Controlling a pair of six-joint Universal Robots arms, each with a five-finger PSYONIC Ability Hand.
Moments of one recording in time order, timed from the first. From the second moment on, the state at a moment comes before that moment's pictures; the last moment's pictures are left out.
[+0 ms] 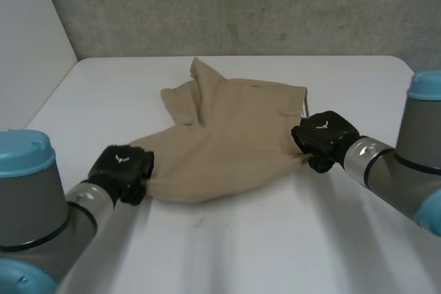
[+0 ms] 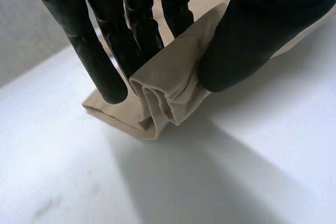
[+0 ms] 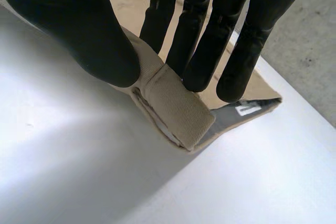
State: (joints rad) left arm 4.32 -1.82 -1.87 3.27 -1.53 3.44; right arm 1.89 -1.13 1.49 0.09 1.28 2.59; left_hand 1.12 1.20 1.19 1.20 0.97; right_hand 0.98 1.17 1.18 1.19 0.99
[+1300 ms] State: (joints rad) left arm 4.27 -1.73 -1.70 3.21 -1.51 3.59; right arm 1.88 -1.47 1.95 0.42 1.21 2.15; left_hand 0.42 0.40 0.40 0.39 0.21; right_hand 0.99 1.17 1.19 1.19 0.99
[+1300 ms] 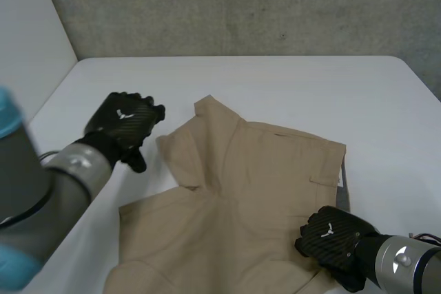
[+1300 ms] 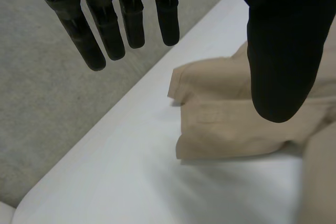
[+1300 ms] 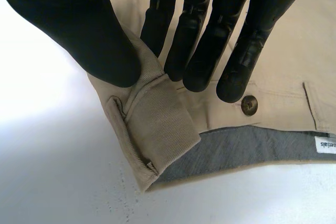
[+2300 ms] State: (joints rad) left arm 4.32 -2.42 -1.01 2.95 -1.39 3.79; right arm 1.88 -1.45 1.97 0.33 1.21 2.16; left_hand 1.06 1.05 1.04 1.04 0.86; right_hand 0.99 1.17 1.19 1.19 0.99
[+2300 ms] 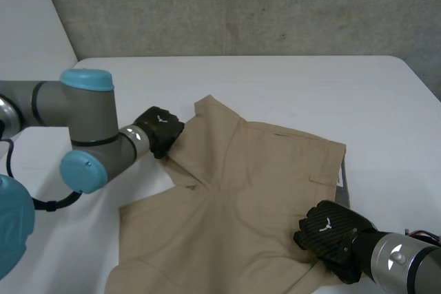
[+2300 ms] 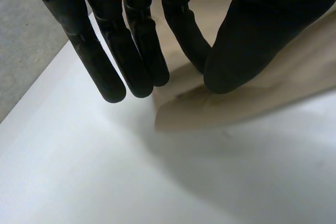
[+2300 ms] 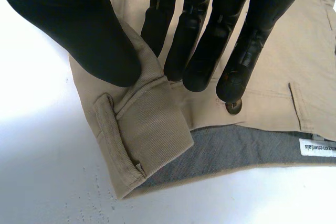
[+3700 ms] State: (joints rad) left arm 4.35 -2.21 -1.30 3.09 -1.41 3.78; right arm 1.88 -1.45 1.97 0.29 1.21 2.19; left_hand 1.11 1.15 1.15 1.15 0.96; right_hand 0.99 1.17 1.19 1.19 0.99
